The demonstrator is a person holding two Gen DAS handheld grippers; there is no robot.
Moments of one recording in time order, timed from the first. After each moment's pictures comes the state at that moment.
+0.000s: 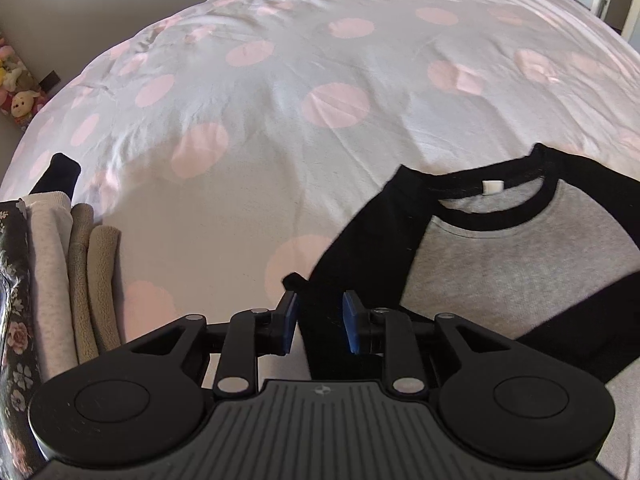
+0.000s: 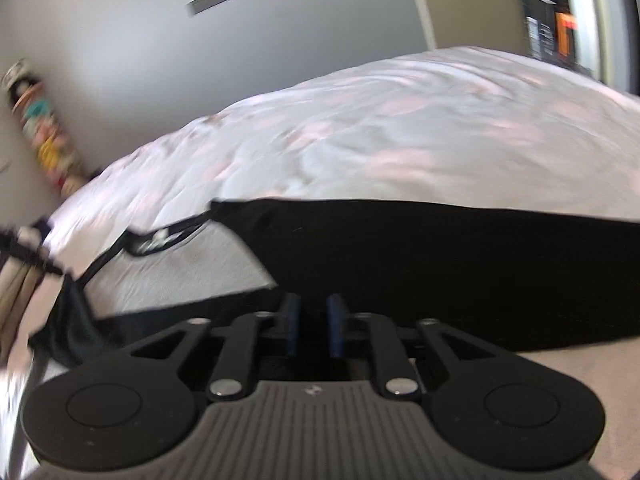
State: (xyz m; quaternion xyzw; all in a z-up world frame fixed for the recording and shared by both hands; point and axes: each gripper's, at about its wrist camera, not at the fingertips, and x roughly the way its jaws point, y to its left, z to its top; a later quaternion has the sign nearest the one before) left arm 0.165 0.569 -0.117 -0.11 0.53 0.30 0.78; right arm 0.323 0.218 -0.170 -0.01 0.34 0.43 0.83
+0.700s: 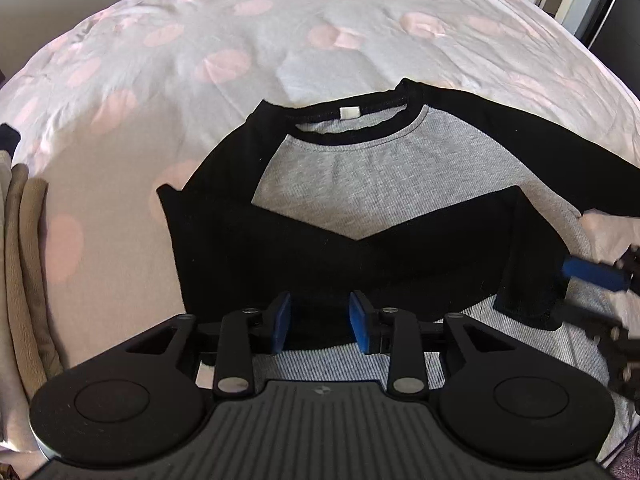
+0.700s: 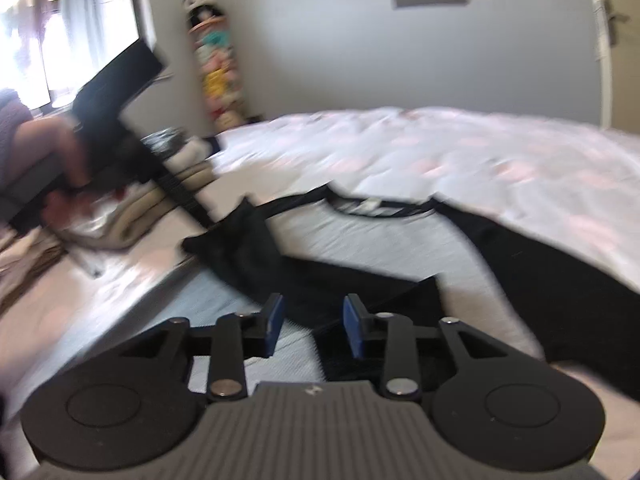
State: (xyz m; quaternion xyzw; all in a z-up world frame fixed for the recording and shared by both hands) left arm 0.139 0.485 -0.122 -0.15 0.54 0.22 0.80; right arm 0.235 0.244 -0.154 -0.10 0.24 0.62 0.74
